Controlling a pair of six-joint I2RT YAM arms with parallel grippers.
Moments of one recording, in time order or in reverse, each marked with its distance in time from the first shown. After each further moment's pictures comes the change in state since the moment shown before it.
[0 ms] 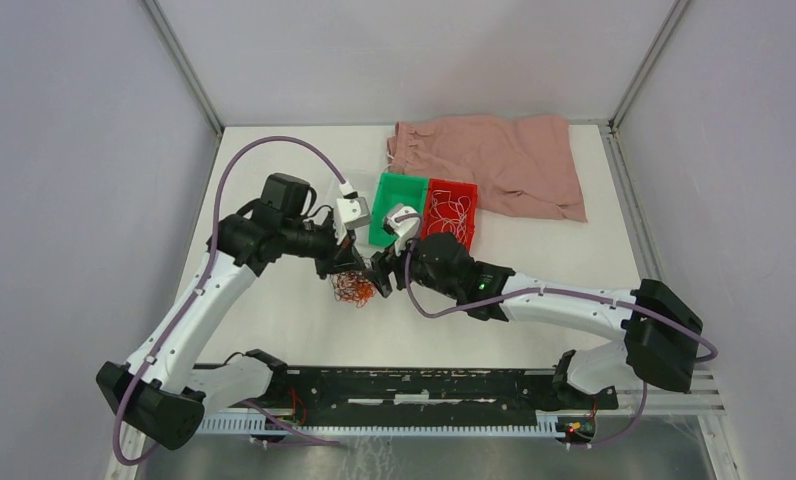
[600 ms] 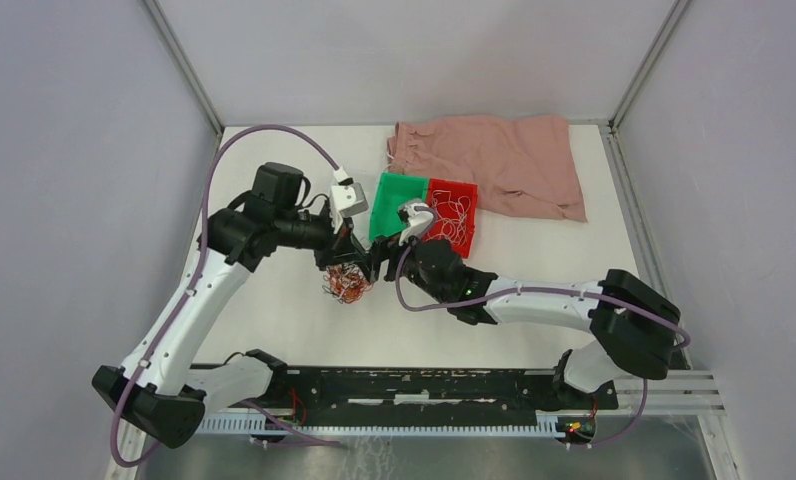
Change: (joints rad) left arm 0.000 -0.003 0.081 -0.006 0.036 -0.069; right arm 0.008 0.105 -0.055 0.294 0.219 0.287
